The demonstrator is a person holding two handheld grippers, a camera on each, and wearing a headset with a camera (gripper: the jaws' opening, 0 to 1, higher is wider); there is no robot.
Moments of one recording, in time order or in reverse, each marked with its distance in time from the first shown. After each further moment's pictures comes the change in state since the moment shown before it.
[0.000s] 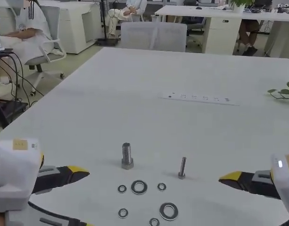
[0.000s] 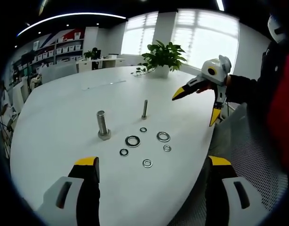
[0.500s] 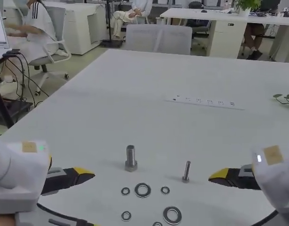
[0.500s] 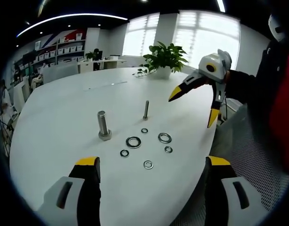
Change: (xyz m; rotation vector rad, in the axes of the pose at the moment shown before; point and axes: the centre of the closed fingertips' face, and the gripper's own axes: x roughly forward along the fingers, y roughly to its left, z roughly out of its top) left arm 0.004 0.002 0.000 -0.005 -0.014 0.011; right arm 0.014 -0.001 0.014 -0.116 0.083 0.058
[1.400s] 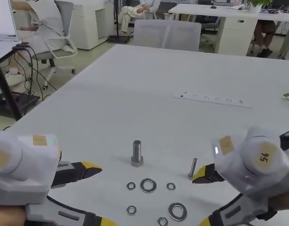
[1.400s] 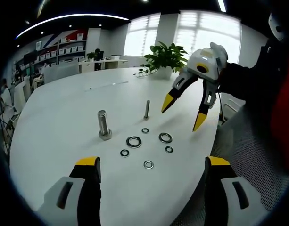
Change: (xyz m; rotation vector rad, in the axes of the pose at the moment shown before) left arm 0.003 0.001 -0.001 -0.003 -0.003 0.013; right arm 0.033 -0.008 0.003 -0.175 0.194 0.105
